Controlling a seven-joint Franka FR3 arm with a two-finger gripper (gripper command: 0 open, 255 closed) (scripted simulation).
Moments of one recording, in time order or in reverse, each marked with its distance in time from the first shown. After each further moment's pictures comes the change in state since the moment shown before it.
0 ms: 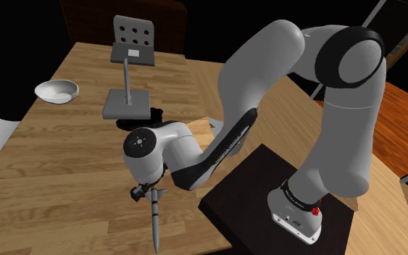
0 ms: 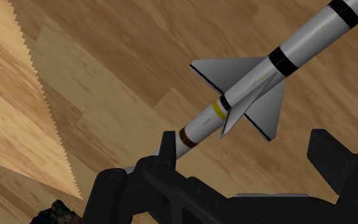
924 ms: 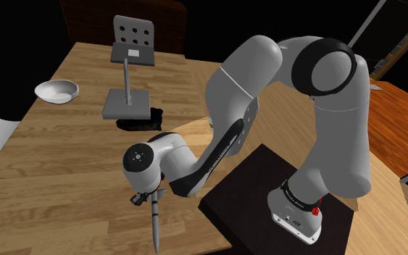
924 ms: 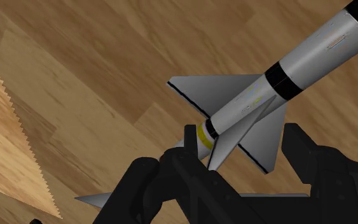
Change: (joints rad) arm 0.053 0.117 -0.061 0.047 -0.092 0.049 0.073
